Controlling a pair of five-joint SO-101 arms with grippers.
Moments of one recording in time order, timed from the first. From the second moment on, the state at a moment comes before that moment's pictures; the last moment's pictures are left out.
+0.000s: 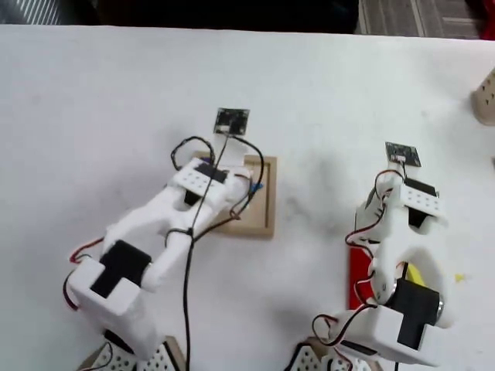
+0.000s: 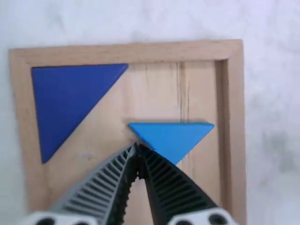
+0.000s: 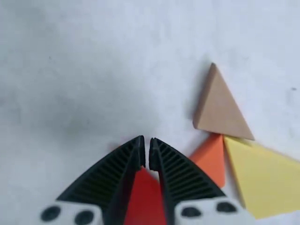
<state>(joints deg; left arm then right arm) 22.7 13.0 27.9 37.1 20.4 18.3 -3.9 39.7 58.9 15.2</state>
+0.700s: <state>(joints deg) 23.1 13.0 21.3 39.6 23.9 18.3 -3.9 39.7 58.9 15.2</state>
